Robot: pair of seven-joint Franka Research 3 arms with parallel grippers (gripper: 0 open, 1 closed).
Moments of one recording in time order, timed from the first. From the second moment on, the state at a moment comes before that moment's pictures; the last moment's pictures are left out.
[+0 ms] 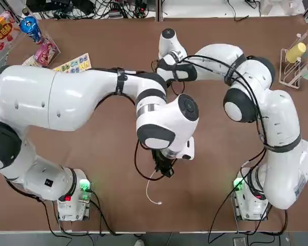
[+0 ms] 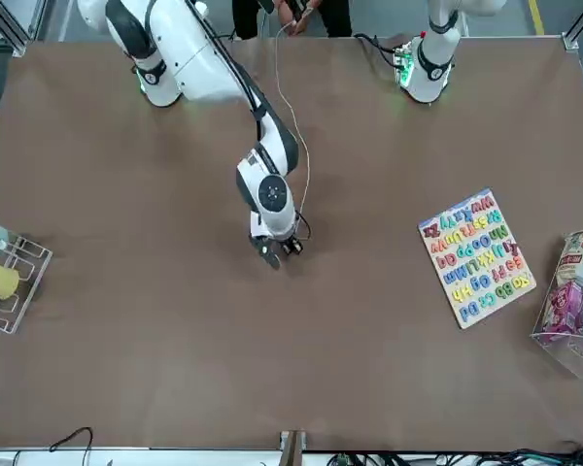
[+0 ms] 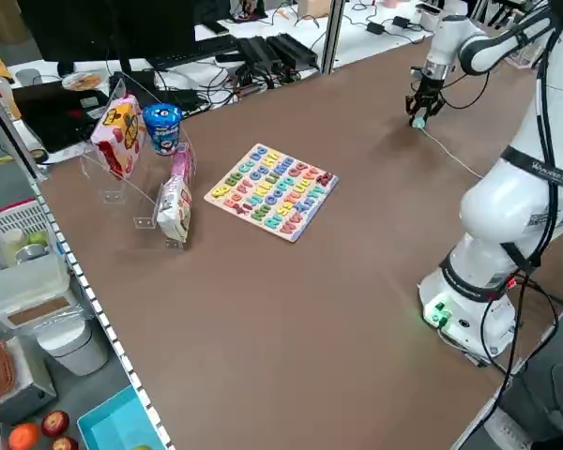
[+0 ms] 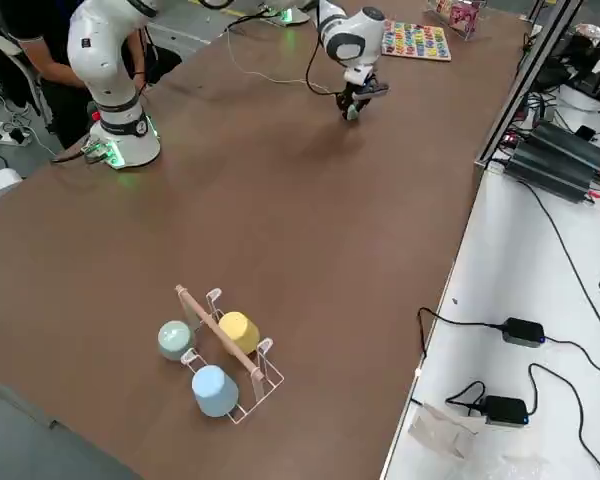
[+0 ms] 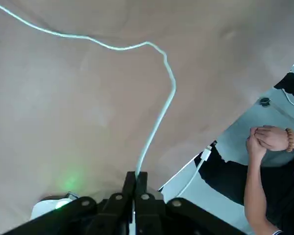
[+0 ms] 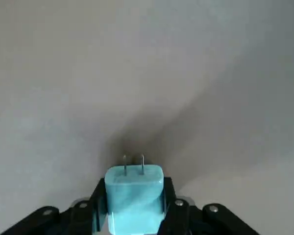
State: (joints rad) left arm -0.33 0.24 -1.20 -1.87 0.03 1.70 -0.63; right arm 0.73 0.84 0.01 -1.42 0.08 2.28 1.34
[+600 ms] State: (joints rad) left arm -0.31 0.24 -1.20 -1.87 0.03 1.70 -0.62; right arm 0.67 0.84 0.00 -1.37 0.05 2.28 0.91
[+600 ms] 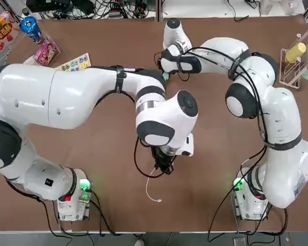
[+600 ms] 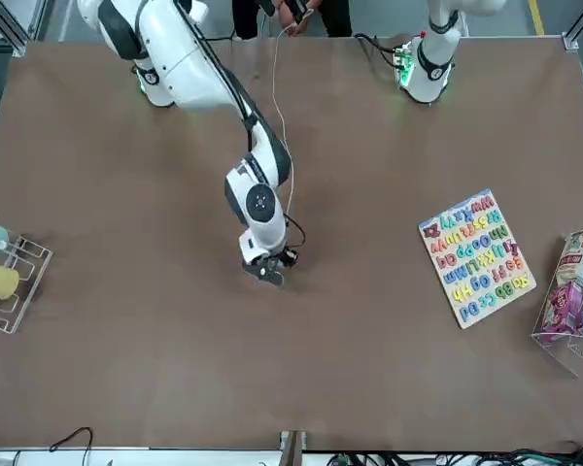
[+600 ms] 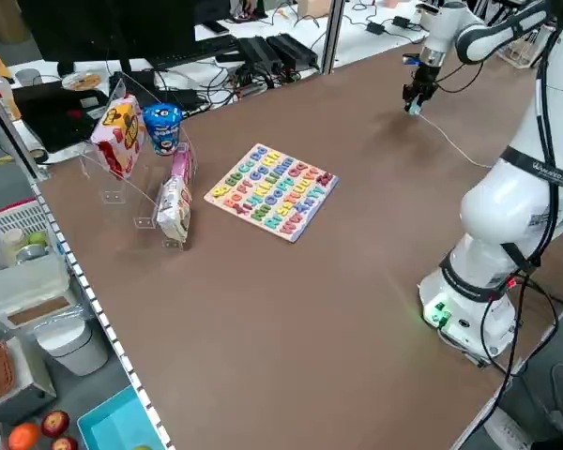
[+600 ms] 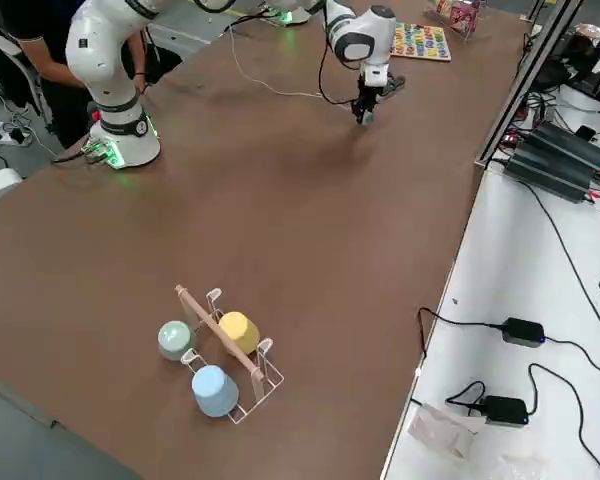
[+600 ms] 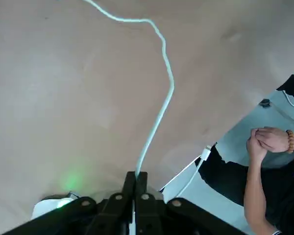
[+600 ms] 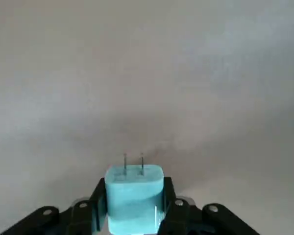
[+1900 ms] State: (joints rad) left arm -0.27 0.25 -1.19 -1.88 0.05 1.69 -0.61; right arm 0.62 0.95 -0.06 -1.26 -0.01 2.49 0.60
